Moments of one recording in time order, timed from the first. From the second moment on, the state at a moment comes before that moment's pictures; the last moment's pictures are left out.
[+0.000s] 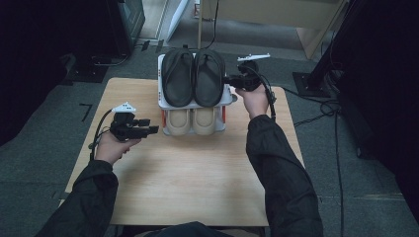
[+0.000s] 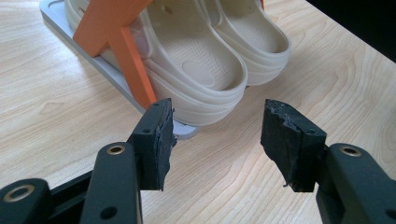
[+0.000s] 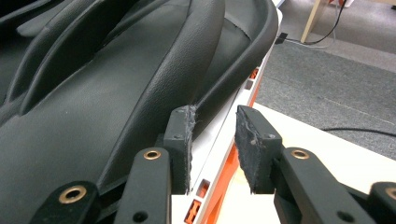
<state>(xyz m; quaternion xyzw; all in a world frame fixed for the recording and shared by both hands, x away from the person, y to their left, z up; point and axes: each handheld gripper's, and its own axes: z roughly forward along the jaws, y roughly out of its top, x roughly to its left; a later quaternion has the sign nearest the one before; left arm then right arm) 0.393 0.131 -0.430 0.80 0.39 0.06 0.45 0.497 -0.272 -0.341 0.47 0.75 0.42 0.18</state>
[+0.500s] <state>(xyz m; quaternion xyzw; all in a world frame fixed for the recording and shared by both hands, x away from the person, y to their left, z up) 0.394 0.133 -0.431 0.80 0.40 0.06 0.45 0.500 -0.272 -0.344 0.47 0.75 0.42 0.18</state>
